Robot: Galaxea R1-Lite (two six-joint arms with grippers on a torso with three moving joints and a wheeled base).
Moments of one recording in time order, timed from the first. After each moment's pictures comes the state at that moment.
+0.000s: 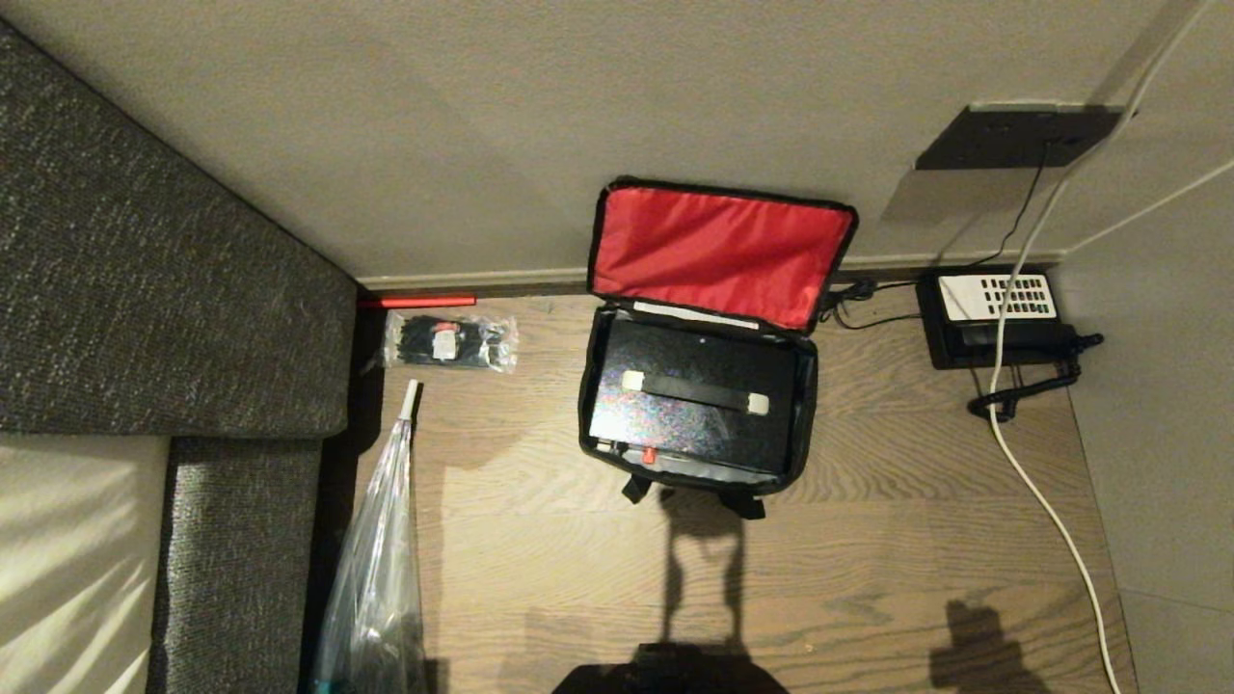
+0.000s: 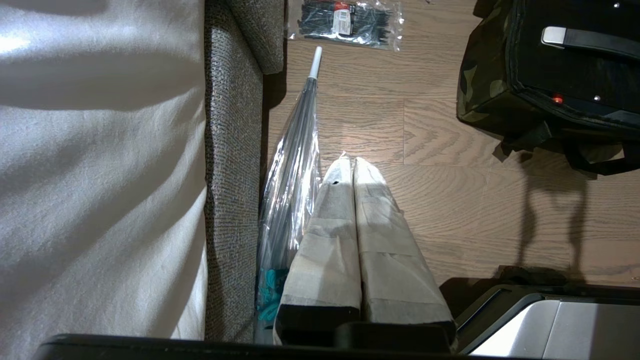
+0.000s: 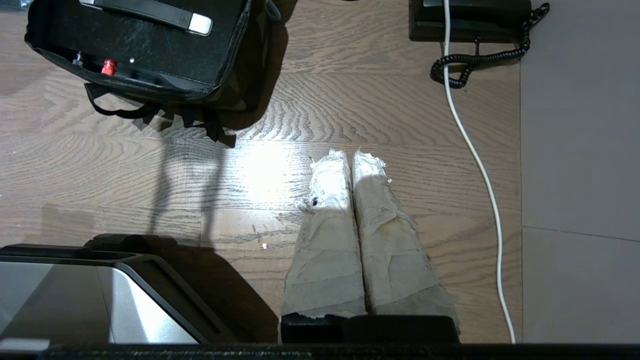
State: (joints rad) left arm 0.00 0.00 0.00 0.00 0.01 -0.01; right arm 0.00 0.00 0.00 0.00 0.02 -0.07
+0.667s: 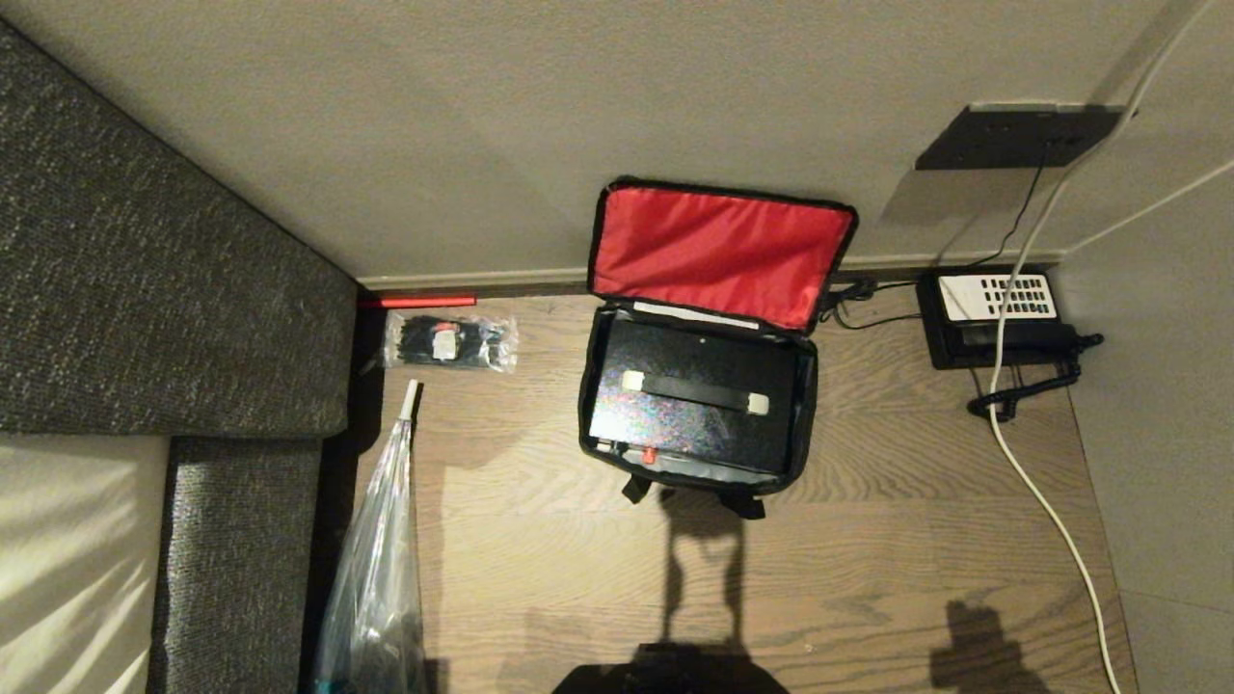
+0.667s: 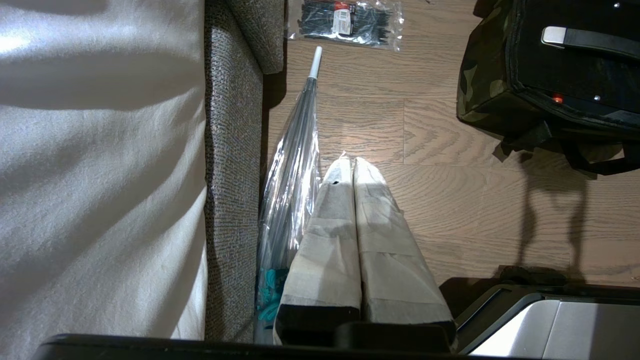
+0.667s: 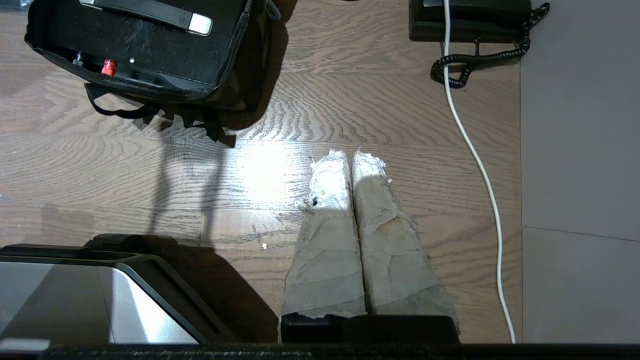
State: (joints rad) left arm 0.00 0.00 0.00 0.00 0.01 -0.01; right arm 0.00 0.00 0.00 0.00 0.02 -0.07
